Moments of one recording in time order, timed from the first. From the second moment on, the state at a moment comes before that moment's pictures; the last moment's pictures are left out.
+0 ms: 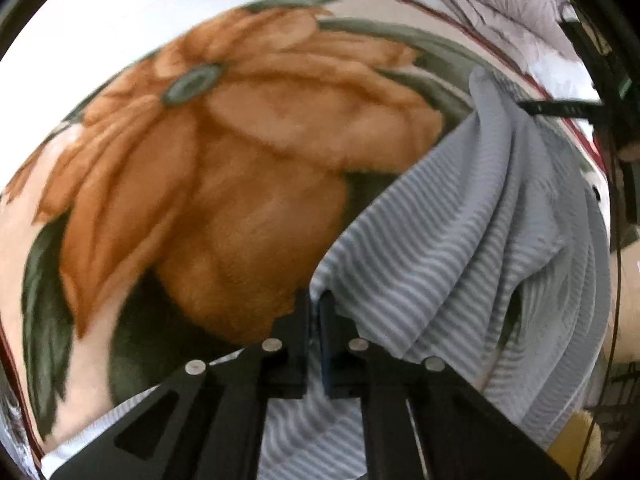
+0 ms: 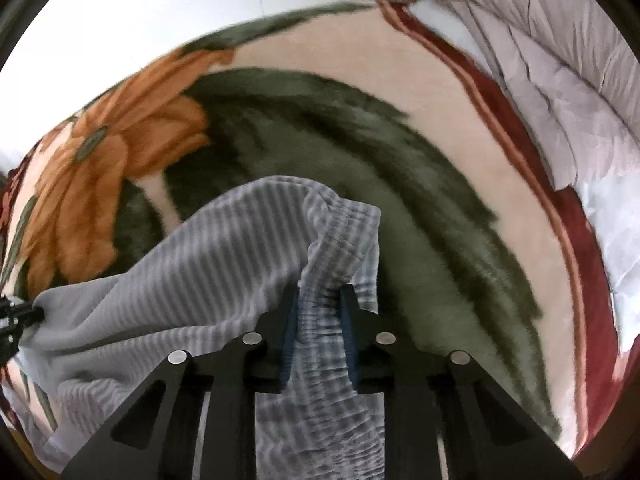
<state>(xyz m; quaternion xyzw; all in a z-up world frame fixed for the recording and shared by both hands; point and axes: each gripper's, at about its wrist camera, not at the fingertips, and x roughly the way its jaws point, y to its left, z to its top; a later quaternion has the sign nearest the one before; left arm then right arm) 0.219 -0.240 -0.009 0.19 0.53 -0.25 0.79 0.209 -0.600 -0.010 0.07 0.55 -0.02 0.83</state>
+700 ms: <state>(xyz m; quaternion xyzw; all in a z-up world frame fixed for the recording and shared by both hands) 0.283 -0.205 -0.018 0.14 0.48 -0.08 0.86 0.211 -0.585 0.014 0.06 0.51 0.03 0.86</state>
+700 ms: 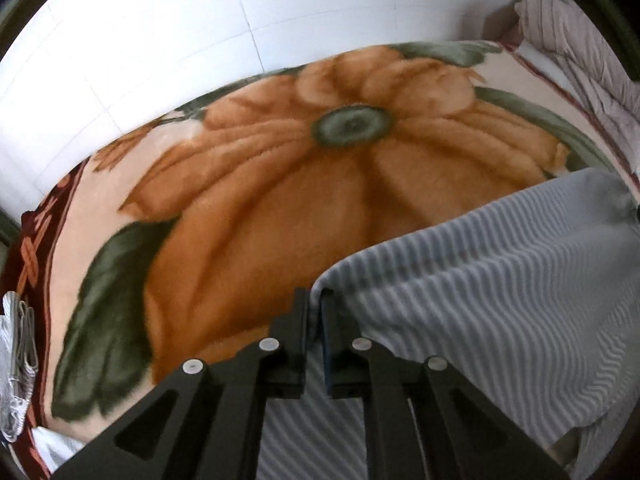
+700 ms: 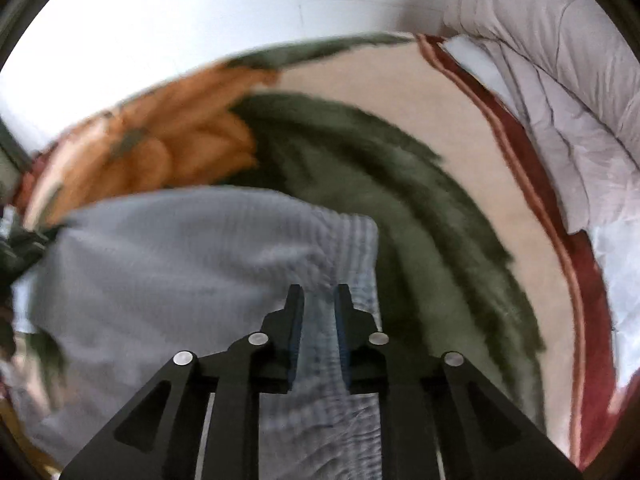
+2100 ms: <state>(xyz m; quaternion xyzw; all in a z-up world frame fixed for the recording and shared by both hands) 0.149 -0.067 0.089 0.09 0.43 0.00 0.90 0.082 -0.545 0.072 0.02 0.46 -0.05 0.88</state>
